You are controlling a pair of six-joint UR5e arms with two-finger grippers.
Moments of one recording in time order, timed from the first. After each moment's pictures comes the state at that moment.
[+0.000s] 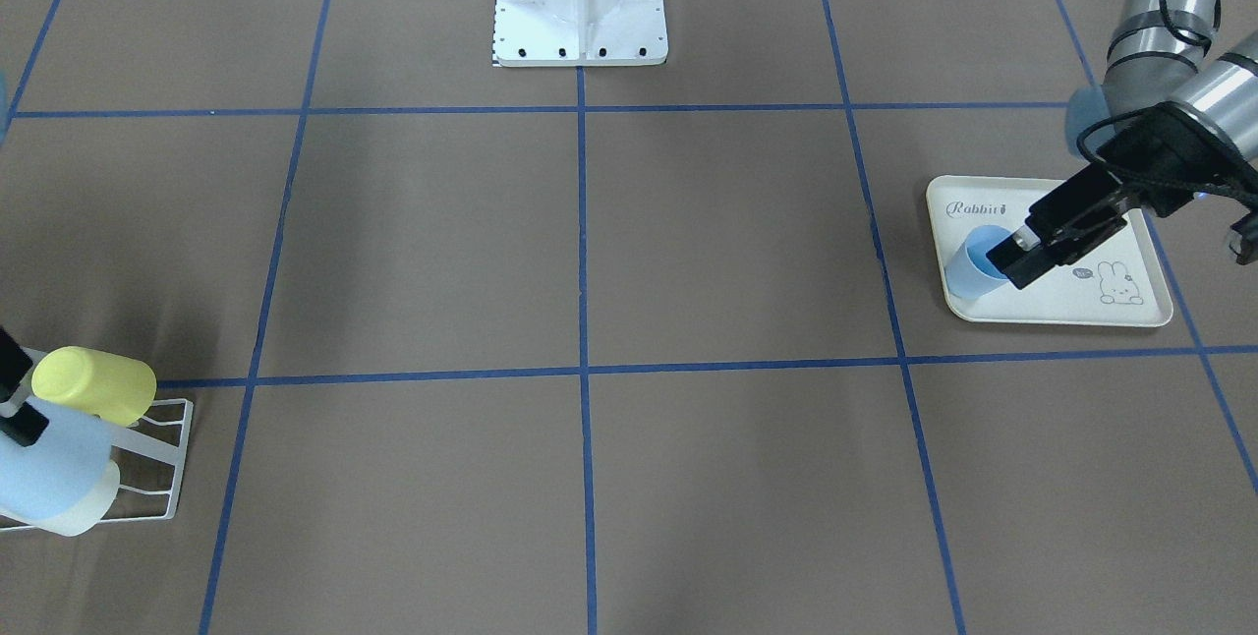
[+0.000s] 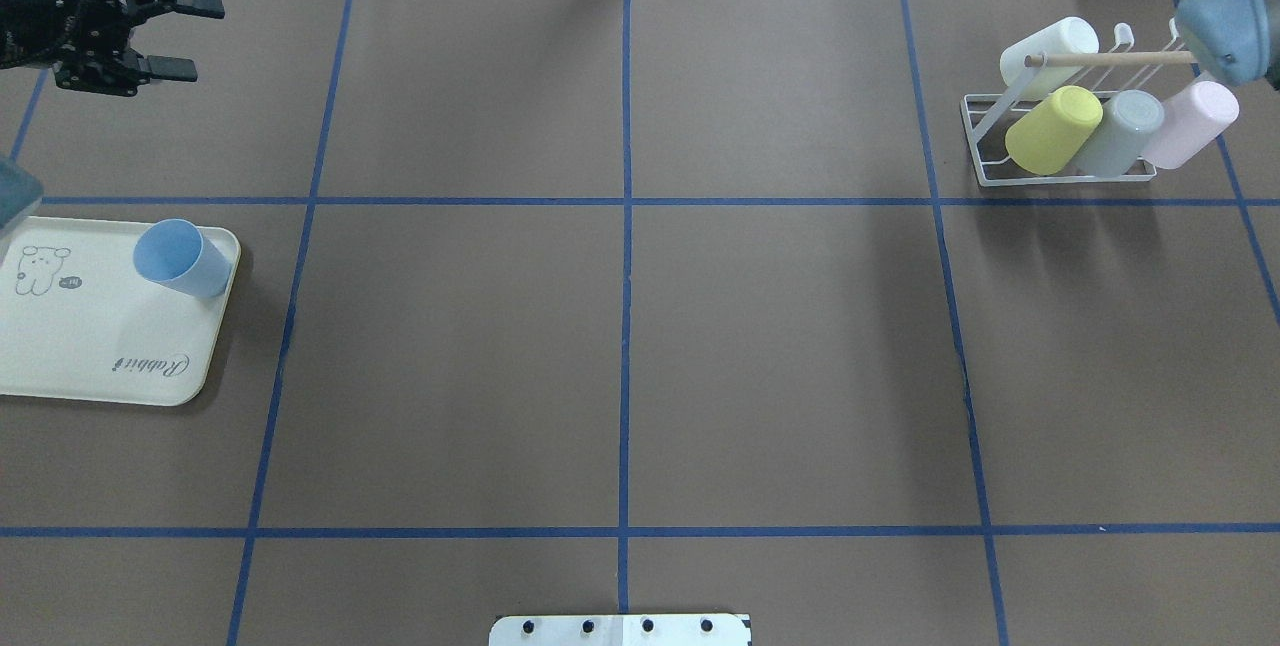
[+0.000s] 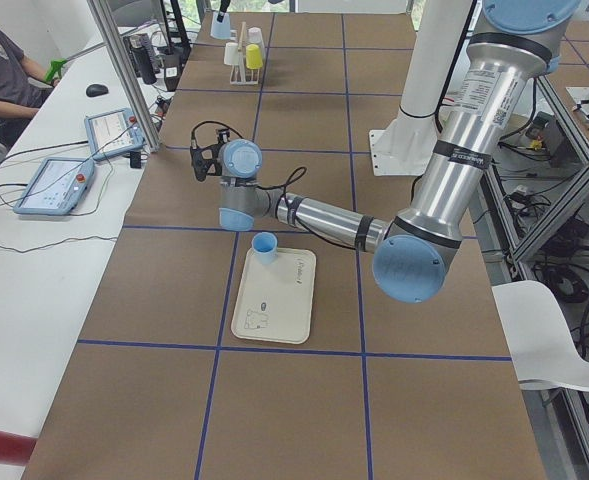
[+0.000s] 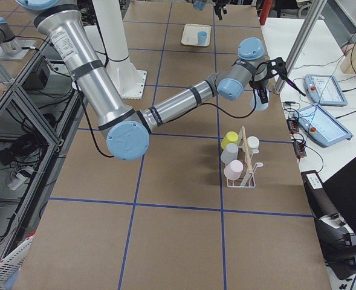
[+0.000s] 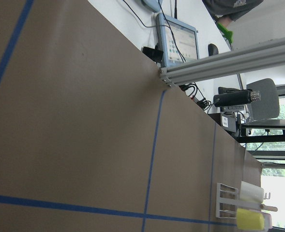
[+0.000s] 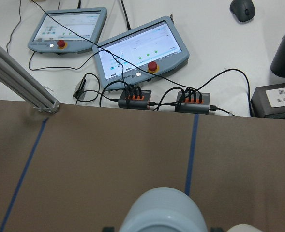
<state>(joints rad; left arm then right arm) -1.18 -1.87 -1.46 -2.93 -2.33 -1.69 1.31 -1.05 1.51 -1.12 2.26 0.65</state>
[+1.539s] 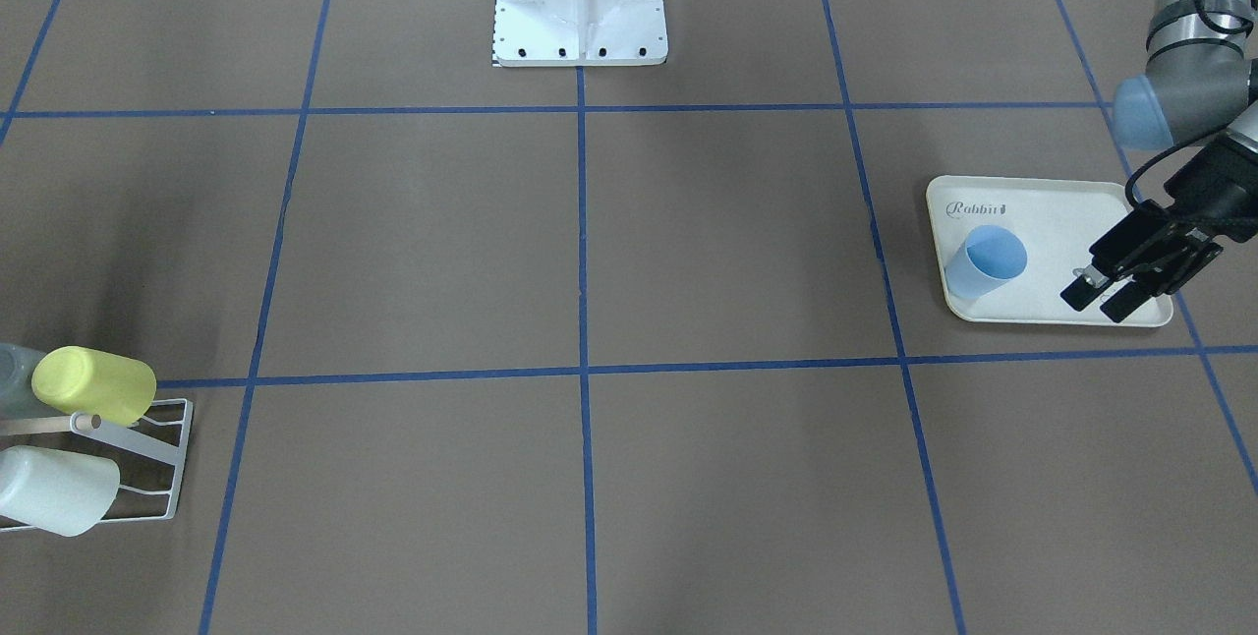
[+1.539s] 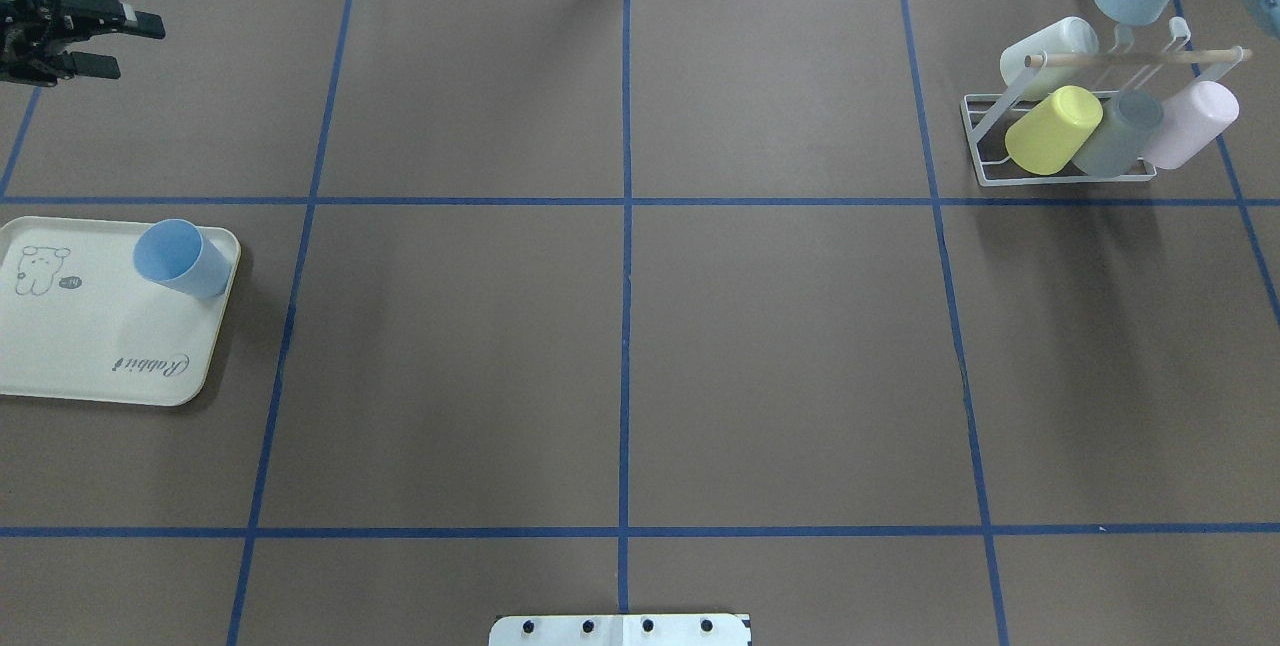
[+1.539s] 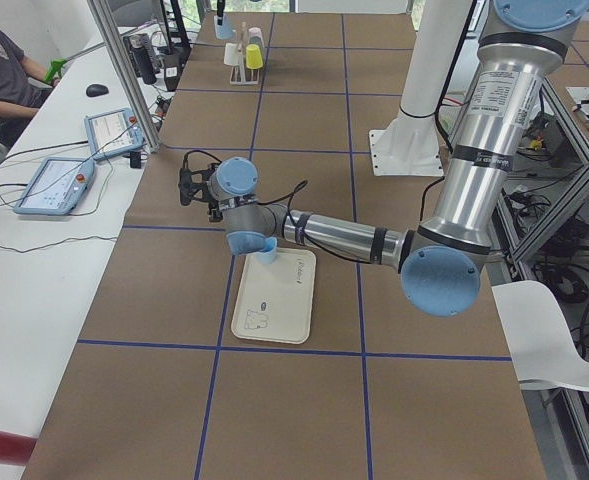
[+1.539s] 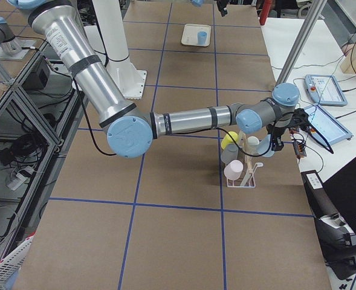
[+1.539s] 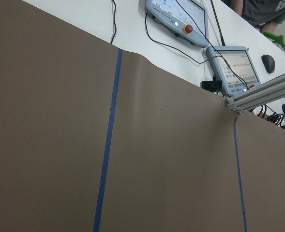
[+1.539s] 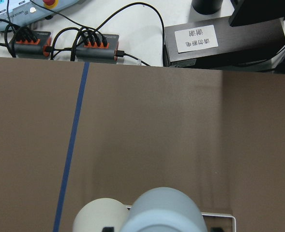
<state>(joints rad) -1.21 -1.81 -1.47 -2.75 -2.31 -1.37 1.39 -1.00 1.15 -1.21 2.36 0.40</state>
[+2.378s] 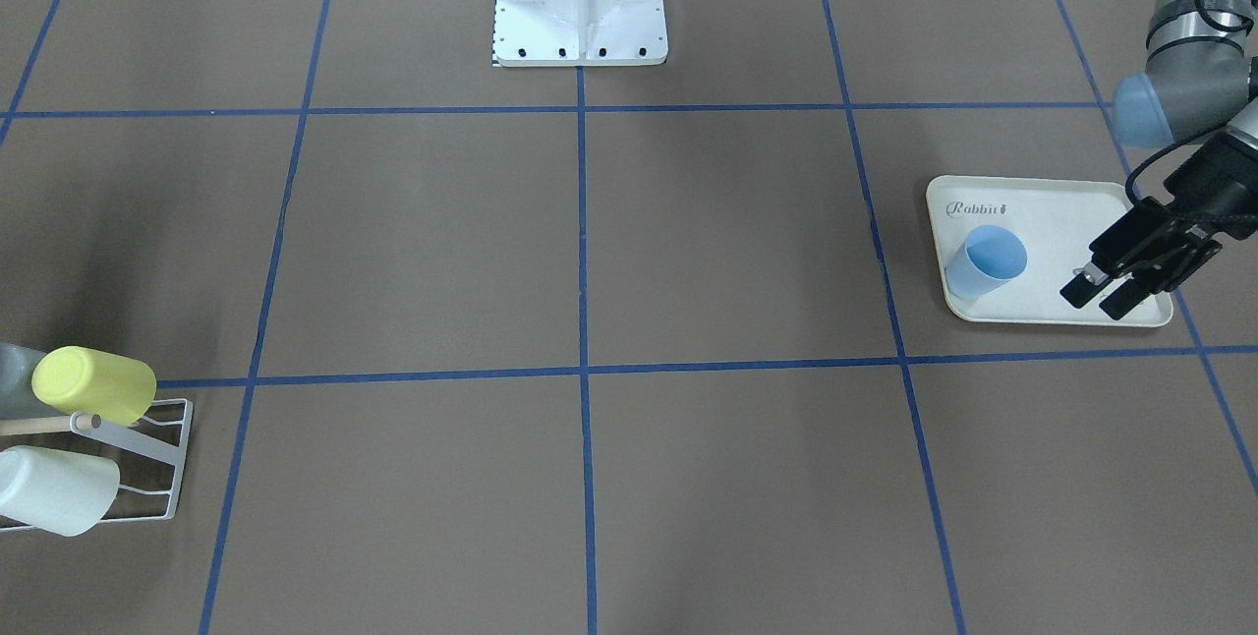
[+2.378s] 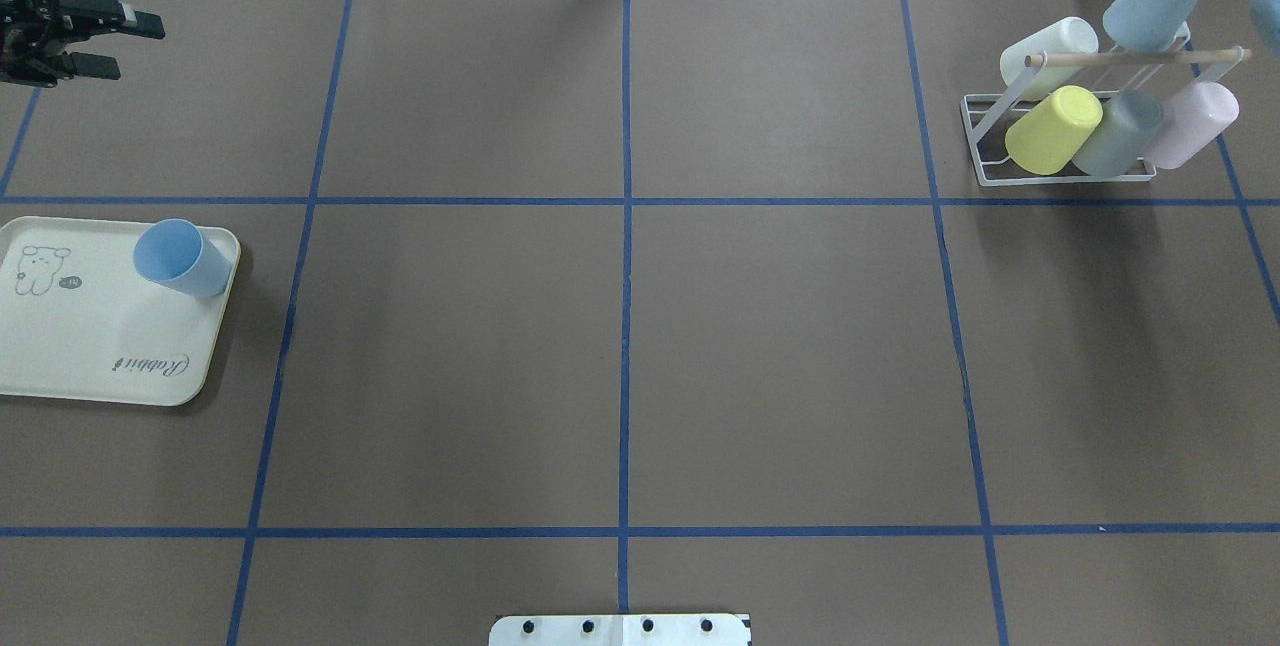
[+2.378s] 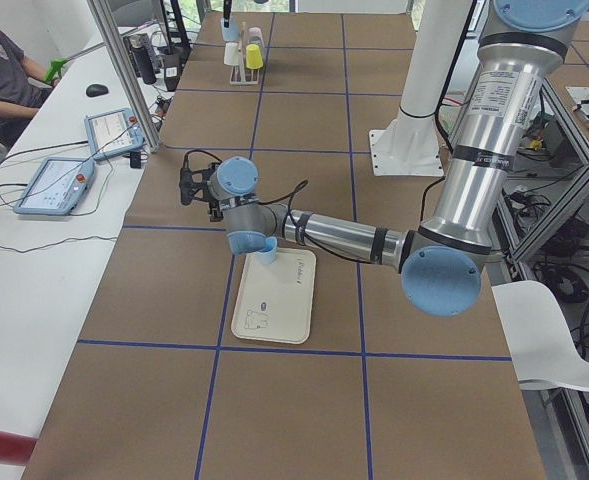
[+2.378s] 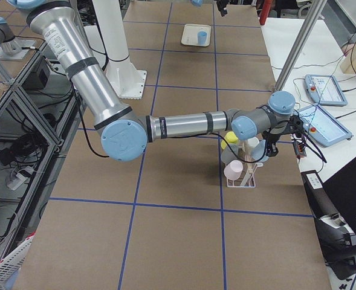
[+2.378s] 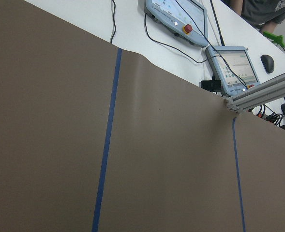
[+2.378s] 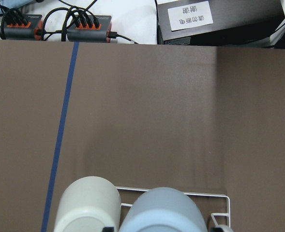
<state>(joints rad) -1.21 -1.81 -1.48 -2.75 -2.31 -1.38 1.39 -1.05 1.17 -1.20 2.38 0.39</state>
